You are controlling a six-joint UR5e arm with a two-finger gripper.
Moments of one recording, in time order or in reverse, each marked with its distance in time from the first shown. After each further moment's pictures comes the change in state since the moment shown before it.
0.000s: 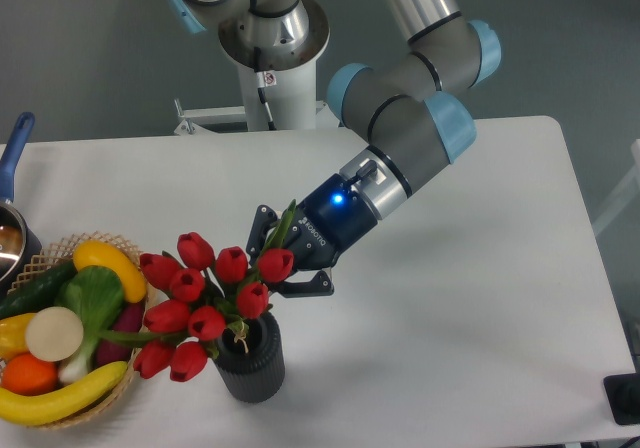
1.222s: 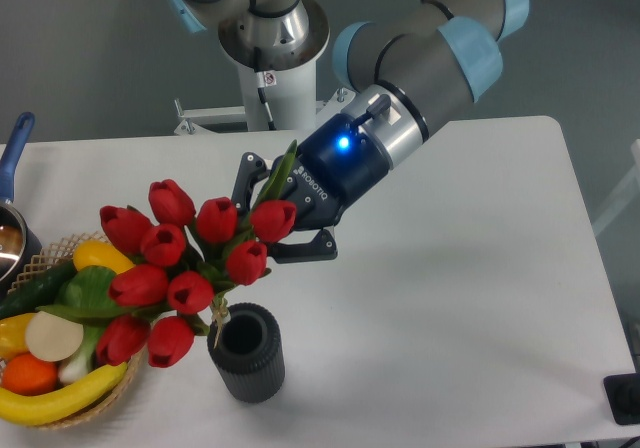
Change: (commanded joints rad) arm 0.003 0.052 0.173 -0.002 -0.002 -0.325
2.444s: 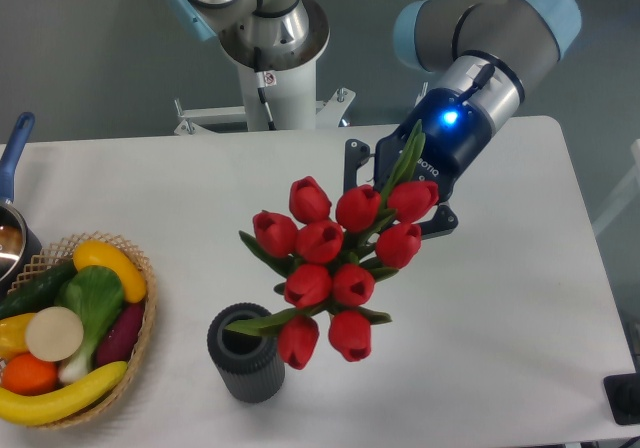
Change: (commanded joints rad) arm 0.146 -0.005 -0.026 0.003 0.008 0.011
